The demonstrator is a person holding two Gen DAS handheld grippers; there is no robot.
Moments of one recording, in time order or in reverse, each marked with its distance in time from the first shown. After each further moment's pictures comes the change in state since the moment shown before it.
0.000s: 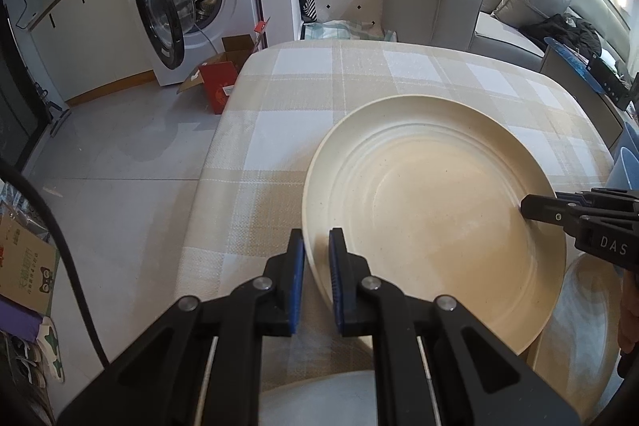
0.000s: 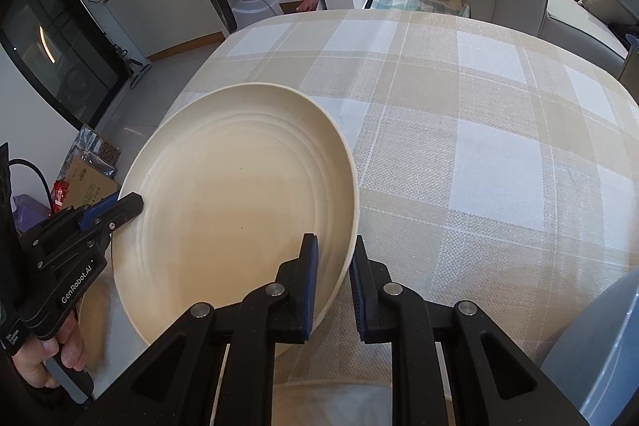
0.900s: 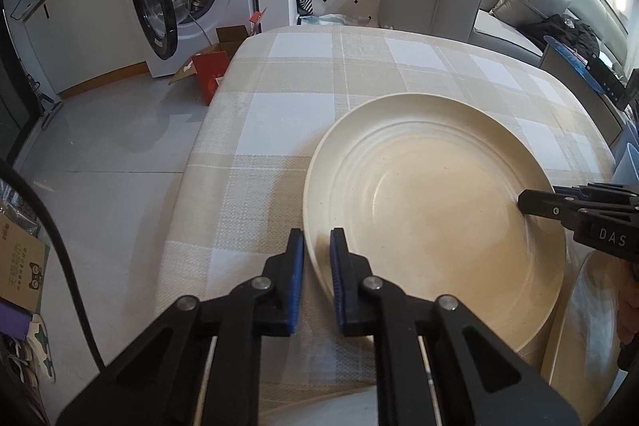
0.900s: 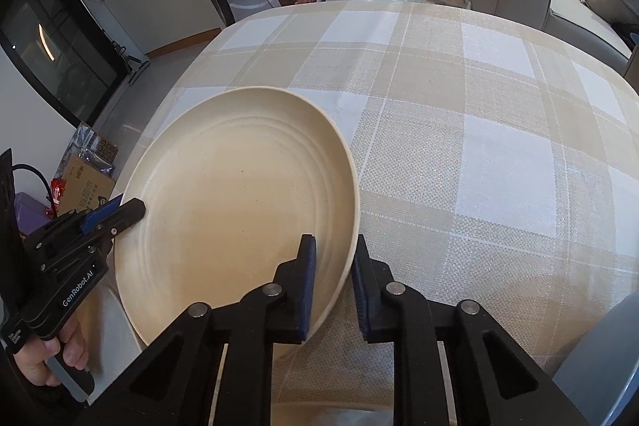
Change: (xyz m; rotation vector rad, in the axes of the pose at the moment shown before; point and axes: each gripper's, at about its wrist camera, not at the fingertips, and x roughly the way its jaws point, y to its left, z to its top) left arm 0.024 0.006 -0.008 -0.014 0.021 -0.033; right arm 0.018 -0.004 -0.001 -0.004 0.014 -0.001
